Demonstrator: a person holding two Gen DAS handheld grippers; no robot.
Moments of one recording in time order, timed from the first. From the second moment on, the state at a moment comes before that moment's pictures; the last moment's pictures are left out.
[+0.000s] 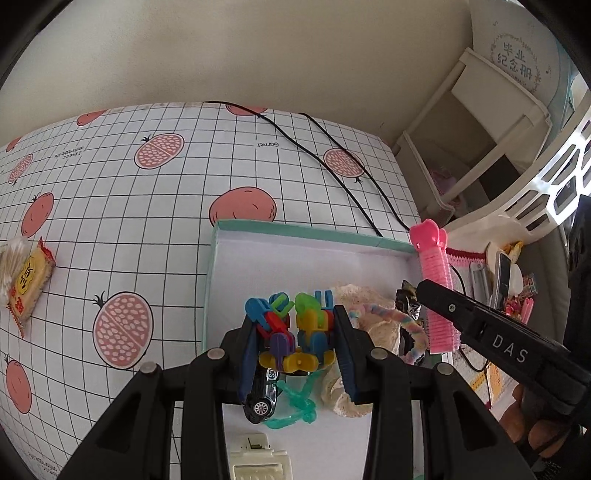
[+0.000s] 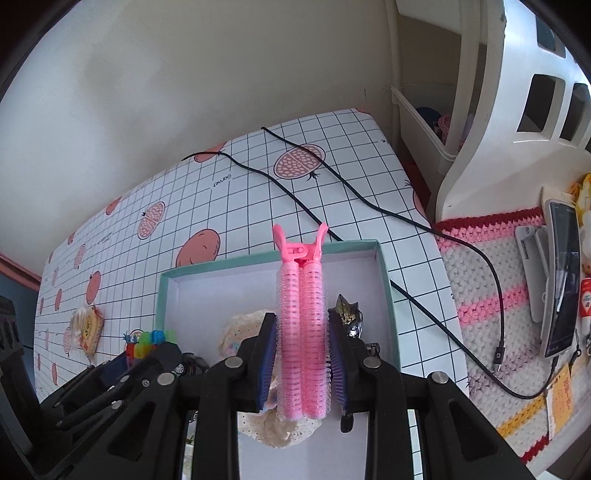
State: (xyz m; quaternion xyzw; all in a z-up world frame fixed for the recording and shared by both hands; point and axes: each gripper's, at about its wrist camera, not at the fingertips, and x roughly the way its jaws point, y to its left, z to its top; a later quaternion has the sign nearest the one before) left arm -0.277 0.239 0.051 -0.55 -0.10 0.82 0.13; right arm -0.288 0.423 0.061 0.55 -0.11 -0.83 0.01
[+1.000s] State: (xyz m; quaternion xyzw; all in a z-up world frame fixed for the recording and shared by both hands) left arm -0.272 0.255 0.041 -0.57 -0.07 0.81 0.14; right arm -0.290 0.418 0.058 0.57 -0.10 -0.81 0.00
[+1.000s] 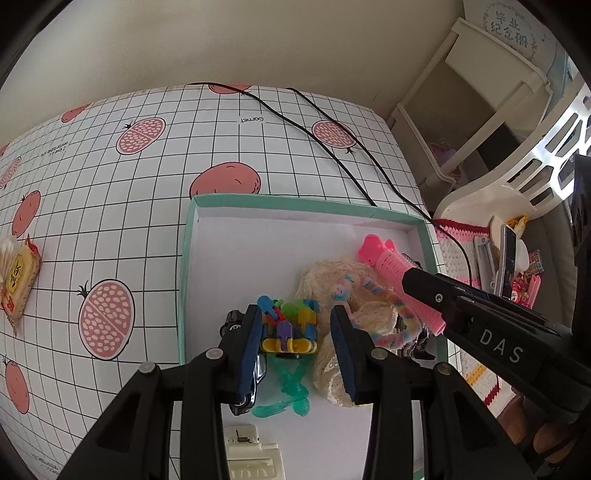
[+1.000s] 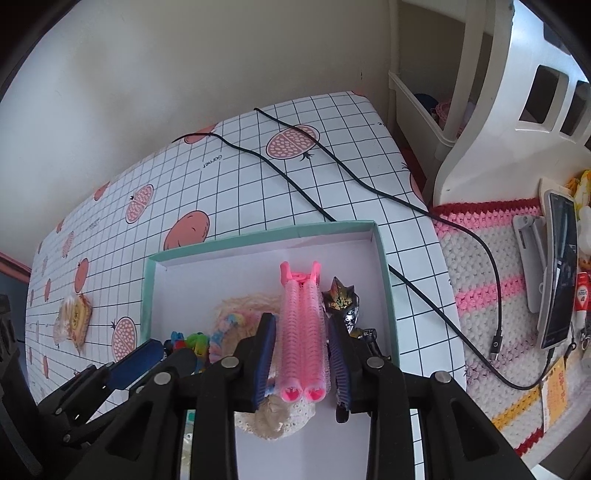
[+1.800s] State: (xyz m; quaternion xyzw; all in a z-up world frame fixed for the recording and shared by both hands) left arm -0.275 0.195 0.093 -0.51 -0.11 0.85 0.09; right arm -0.282 0.400 0.107 0.53 -0.07 -0.85 0.02
